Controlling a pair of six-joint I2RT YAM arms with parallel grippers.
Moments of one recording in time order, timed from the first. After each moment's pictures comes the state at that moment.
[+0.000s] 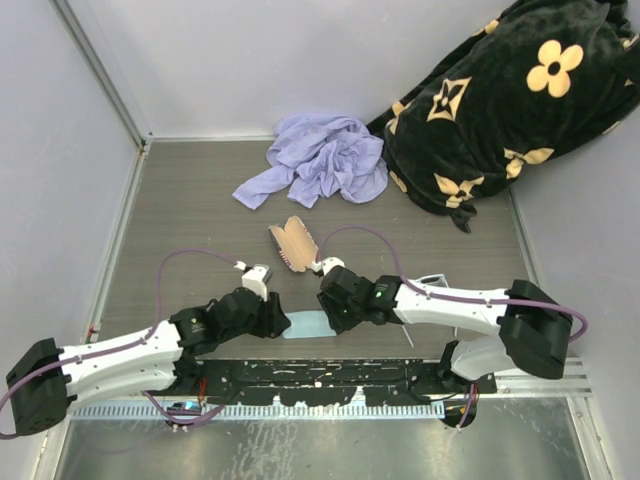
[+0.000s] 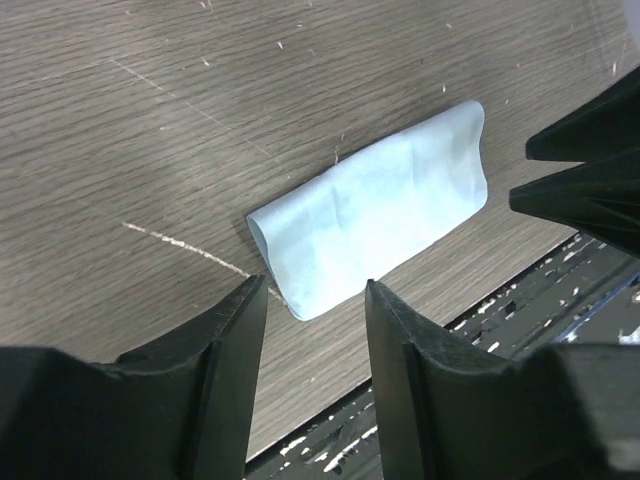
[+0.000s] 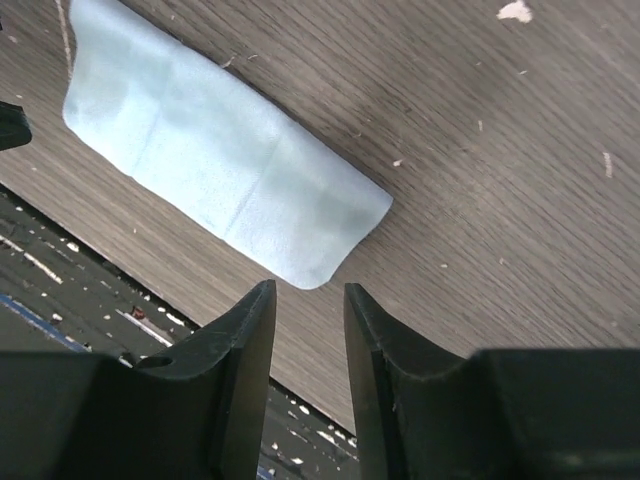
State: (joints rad) left arm -1.03 0.86 0.31 -0.15 -0.14 -0.73; right arm 1.09 1.38 0.75 -0.42 0.06 0.48
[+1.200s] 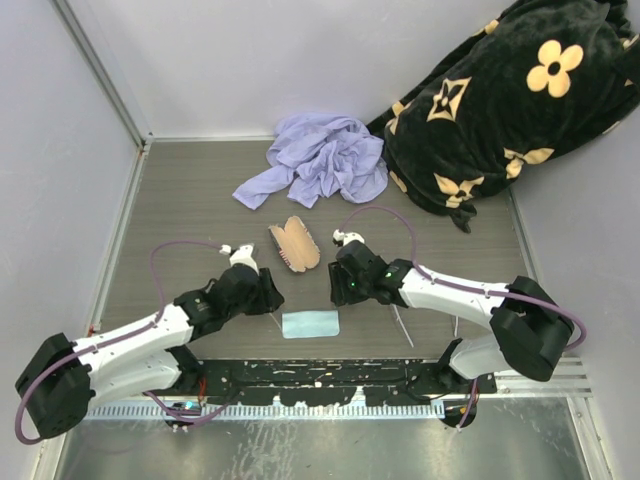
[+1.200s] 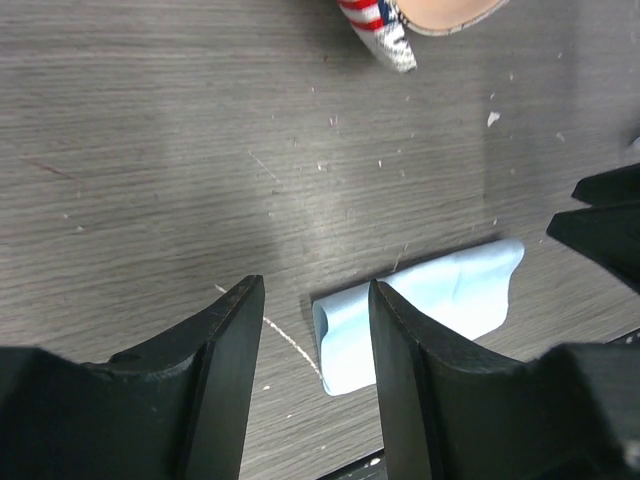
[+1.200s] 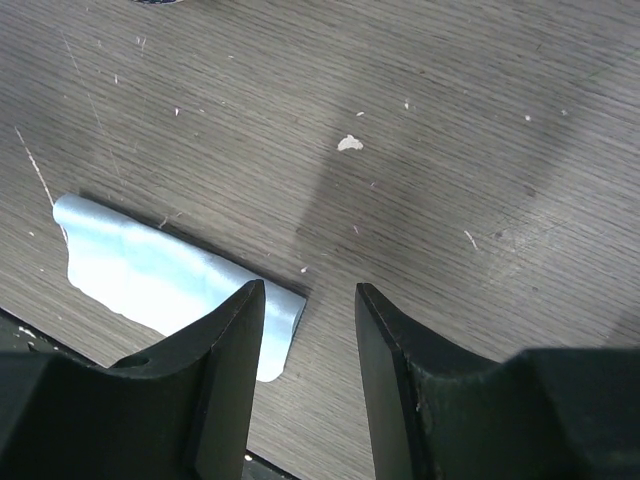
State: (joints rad) left arm -0.84 0.97 0.41 -0.20 -0.18 -0.82; right arm 0.87 1.37 0.73 -0.29 0.05 0.56
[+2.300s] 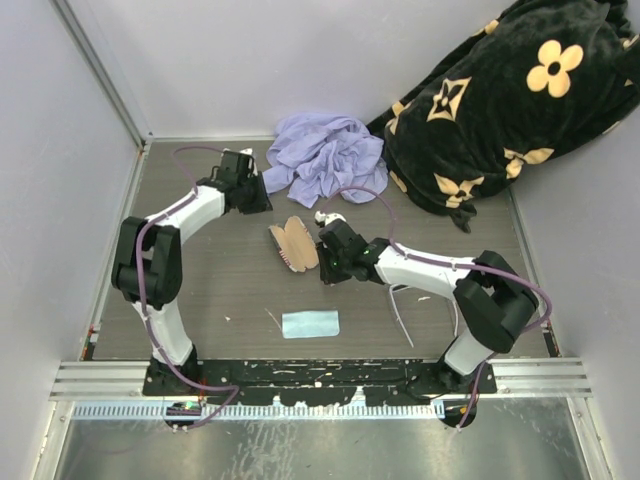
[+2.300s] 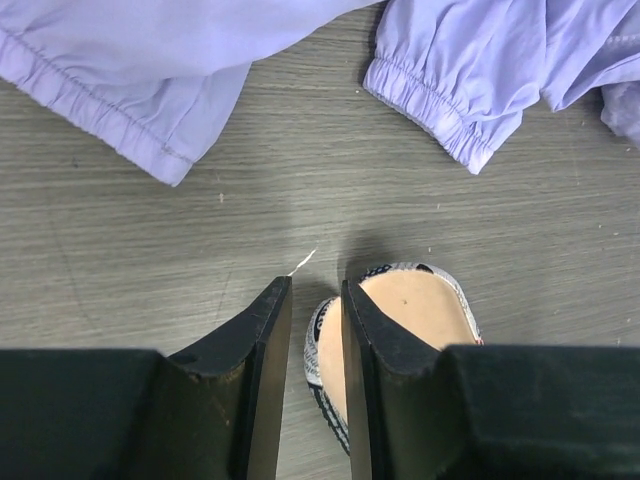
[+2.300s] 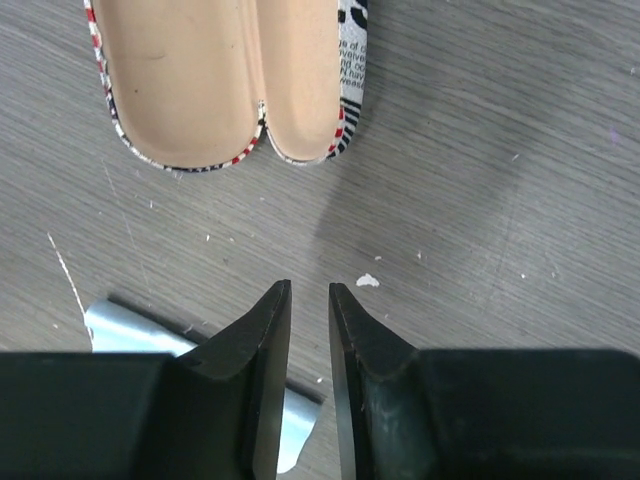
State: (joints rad) left arm -0.29 1.83 1.32 -0.32 0.10 -0.46; right arm 0.83 1.57 0.94 -0.28 0.05 0.47
